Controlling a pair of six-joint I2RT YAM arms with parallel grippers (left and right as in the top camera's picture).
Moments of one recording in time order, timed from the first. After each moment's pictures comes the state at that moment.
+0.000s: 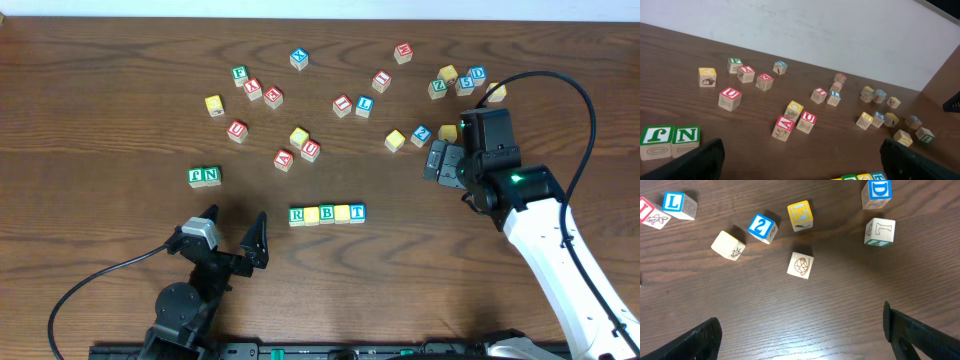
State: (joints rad) left arm -0.35 0.01 0.01 -0.11 -0.03 -0.38; right arm 0.23 1.34 1.03 -0.72 0.19 0.41
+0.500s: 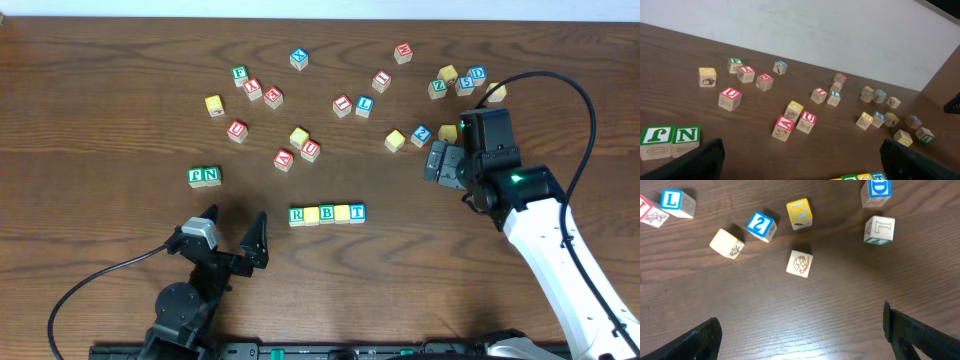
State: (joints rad) left arm -0.35 0.01 0.01 -0.11 -0.03 -0.38; right arm 0.23 1.34 1.03 -0.73 0.19 0.41
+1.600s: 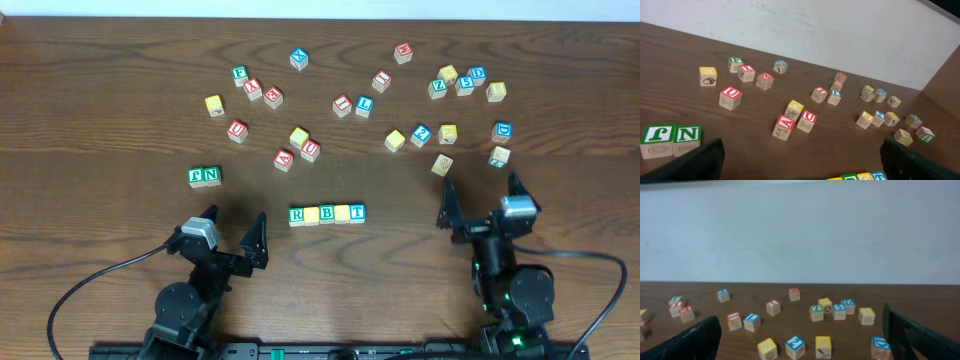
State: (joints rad) left arm -0.35 0.01 0.02 -0.11 -0.03 -0.38; right arm 0.25 0.40 0.07 0.43 0.15 0.03
